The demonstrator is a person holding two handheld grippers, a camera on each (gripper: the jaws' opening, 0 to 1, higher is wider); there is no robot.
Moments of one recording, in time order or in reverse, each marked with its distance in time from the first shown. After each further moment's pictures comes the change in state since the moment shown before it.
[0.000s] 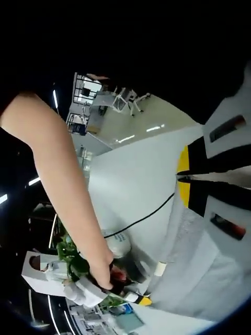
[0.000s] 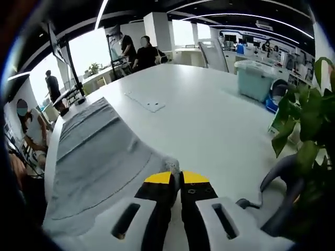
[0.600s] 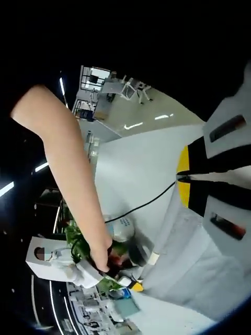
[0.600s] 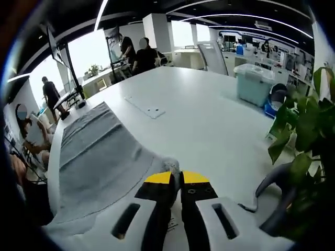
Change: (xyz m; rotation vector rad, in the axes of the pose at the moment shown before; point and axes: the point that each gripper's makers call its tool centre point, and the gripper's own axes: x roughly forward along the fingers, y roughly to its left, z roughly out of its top) left arm -0.029 0.009 0.006 -0.069 -0.048 0.140; right arm -0.001 0.005 0.021 0.004 0.001 0.005
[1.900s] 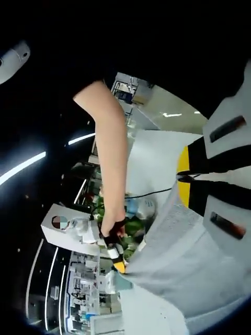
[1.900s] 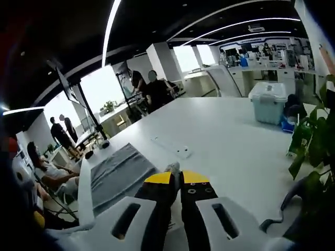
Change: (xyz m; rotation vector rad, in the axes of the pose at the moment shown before) left arm -0.095 0.000 0.051 -0.197 -0.276 0.136; right arm -0.035 0.057 0.087 0.144 -0.239 0.164
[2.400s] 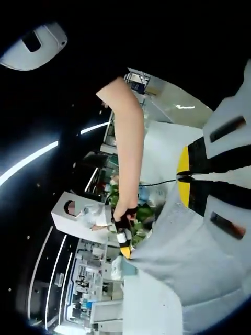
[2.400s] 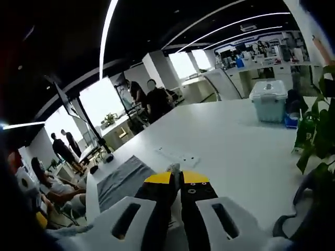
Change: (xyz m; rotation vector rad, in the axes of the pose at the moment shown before) left arm -0.042 0.016 0.024 -0.059 -0.108 0.104; right arm 0.008 0.018 0.019 0.133 -0.095 0.013
